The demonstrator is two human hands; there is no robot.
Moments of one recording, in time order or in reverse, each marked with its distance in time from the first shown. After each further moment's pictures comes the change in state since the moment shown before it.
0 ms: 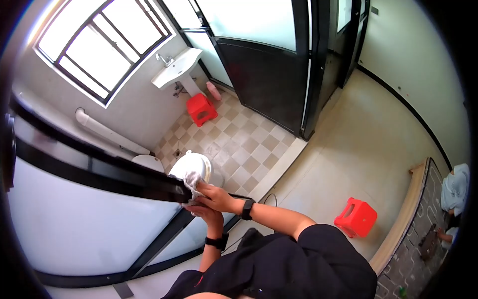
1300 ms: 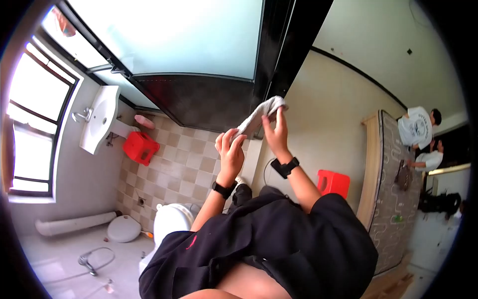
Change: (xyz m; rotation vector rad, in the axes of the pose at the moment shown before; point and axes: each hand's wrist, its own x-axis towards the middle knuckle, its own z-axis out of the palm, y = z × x) left_hand 0.281 0.113 0.359 -0.390 -0.526 0.685; right_hand 0.111 0.100 -0.402 -0.829 1.214 0.430
